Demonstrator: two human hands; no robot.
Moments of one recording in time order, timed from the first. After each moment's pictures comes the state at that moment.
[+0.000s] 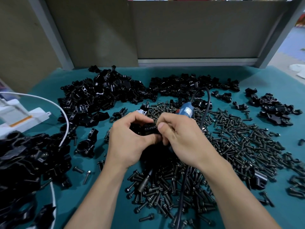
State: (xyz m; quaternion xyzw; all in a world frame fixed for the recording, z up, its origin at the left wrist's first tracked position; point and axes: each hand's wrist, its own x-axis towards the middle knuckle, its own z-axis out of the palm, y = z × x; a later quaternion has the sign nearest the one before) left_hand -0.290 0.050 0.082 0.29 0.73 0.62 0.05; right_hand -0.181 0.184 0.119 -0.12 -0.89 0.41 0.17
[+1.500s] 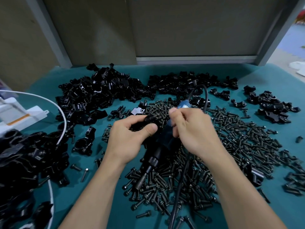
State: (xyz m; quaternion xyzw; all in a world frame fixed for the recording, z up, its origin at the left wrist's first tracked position) left_hand -0.288 0.052 0.083 0.26 0.74 0.62 0.10; right_hand -0.177 0.203 0.121 -0.26 -0.86 0.39 0.20
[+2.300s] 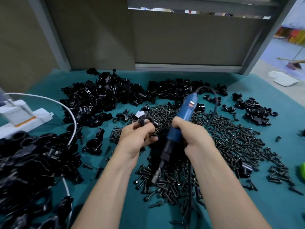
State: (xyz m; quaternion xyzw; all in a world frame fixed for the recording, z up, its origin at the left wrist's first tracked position) left_hand -0.285 0.055 0.093 0.09 0.59 0.74 0.31; right_hand -0.197 0.176 0.120 -0.50 -0.49 0.68 0.21
